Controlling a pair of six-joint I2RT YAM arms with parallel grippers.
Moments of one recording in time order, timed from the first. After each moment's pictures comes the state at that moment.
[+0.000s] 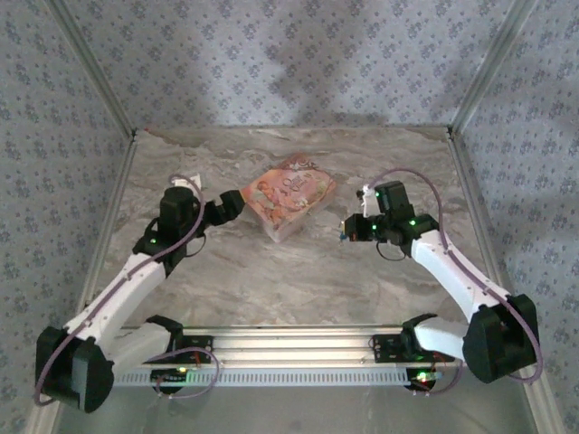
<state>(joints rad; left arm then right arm) -0.37 0.99 0.69 -0.13 0.11 -0.62 0.36 1.18 0.84 -0.57 -0.35 0.32</state>
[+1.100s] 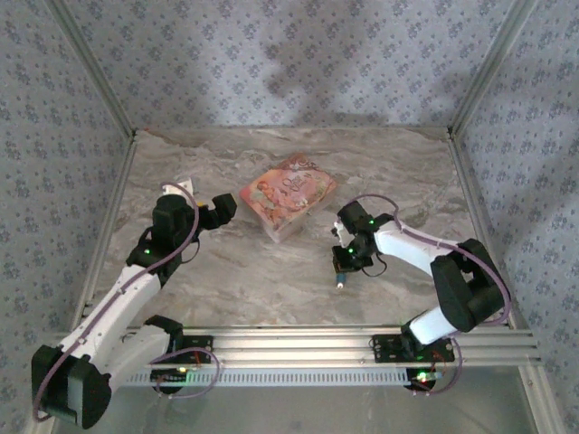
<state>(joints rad) -0.35 0.91 0.64 -0.14 0.03 -0.58 0.53 1.50 0.81 -0.68 -0.29 0.30</state>
